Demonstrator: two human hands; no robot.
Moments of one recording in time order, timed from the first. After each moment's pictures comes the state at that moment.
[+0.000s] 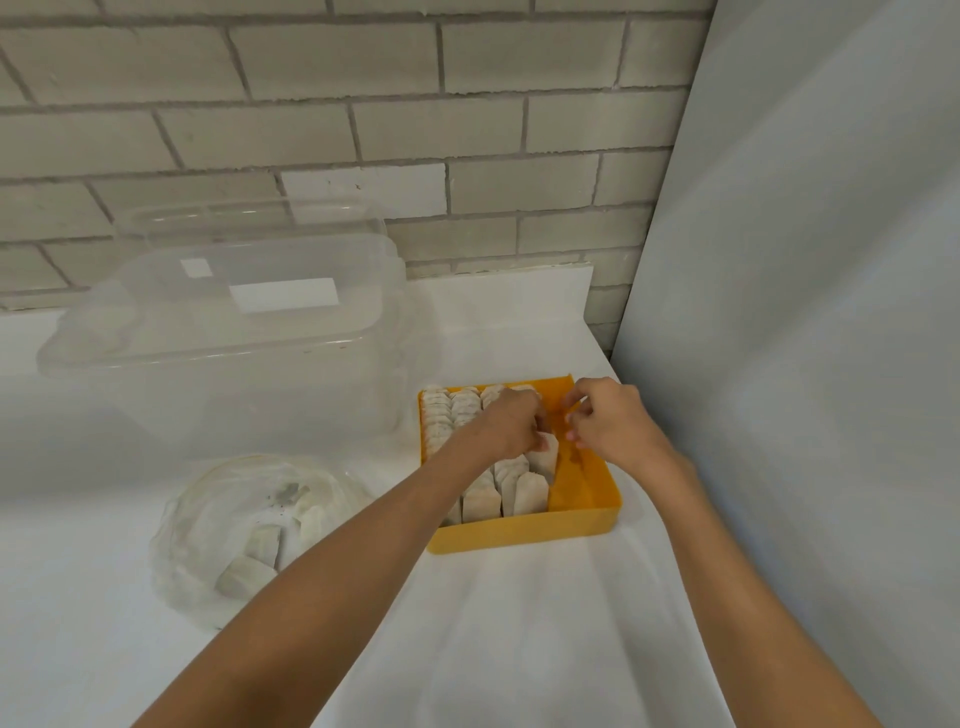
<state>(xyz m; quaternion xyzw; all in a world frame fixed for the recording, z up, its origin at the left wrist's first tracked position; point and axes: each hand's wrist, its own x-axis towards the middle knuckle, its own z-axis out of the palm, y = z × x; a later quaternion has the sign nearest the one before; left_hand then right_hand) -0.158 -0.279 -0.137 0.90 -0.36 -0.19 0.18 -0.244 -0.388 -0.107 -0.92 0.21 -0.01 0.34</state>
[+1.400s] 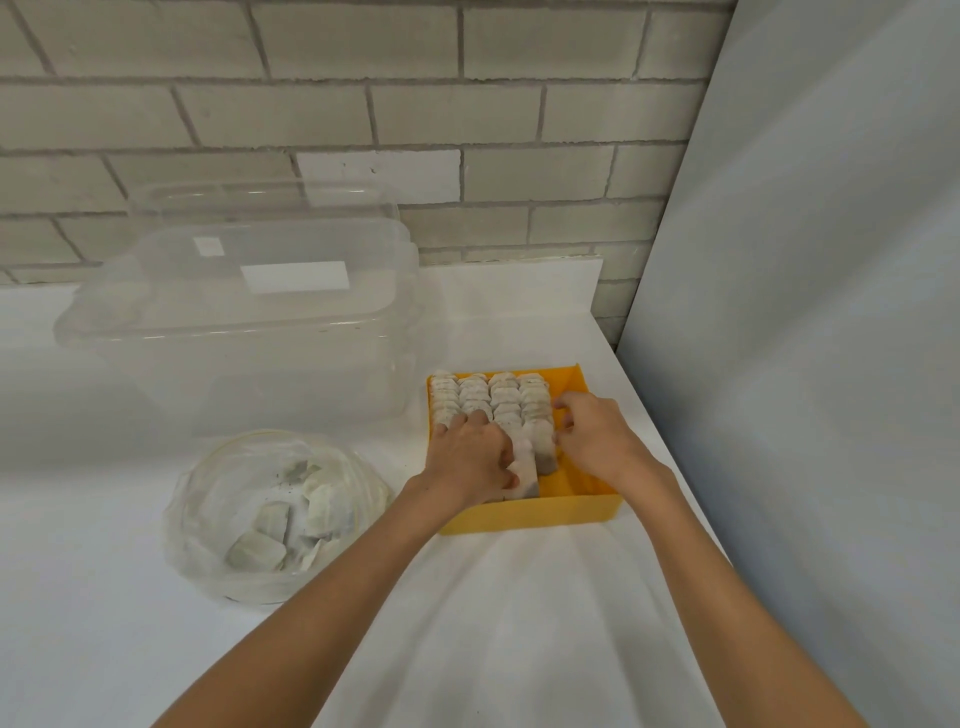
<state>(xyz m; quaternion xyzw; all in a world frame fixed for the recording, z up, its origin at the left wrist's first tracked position) -0.204 -0.214 -0.141 0.94 -0.31 -0.10 0.10 -0.250 -0.362 -0.121 -0.93 0.19 0.02 0.30</state>
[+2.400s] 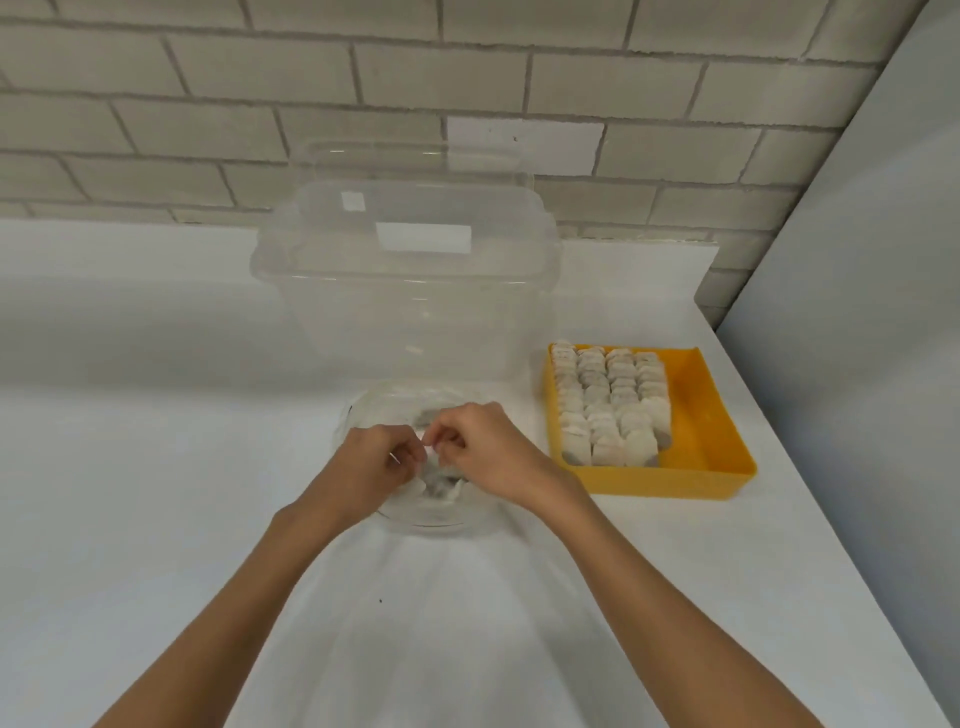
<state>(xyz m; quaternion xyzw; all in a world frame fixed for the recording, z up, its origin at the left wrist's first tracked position) -0.211 0.021 -0.141 0.93 -0.17 -0.13 0.31 -0.231 -0.144 -0.123 -0.92 -0.09 0.07 0.37</state>
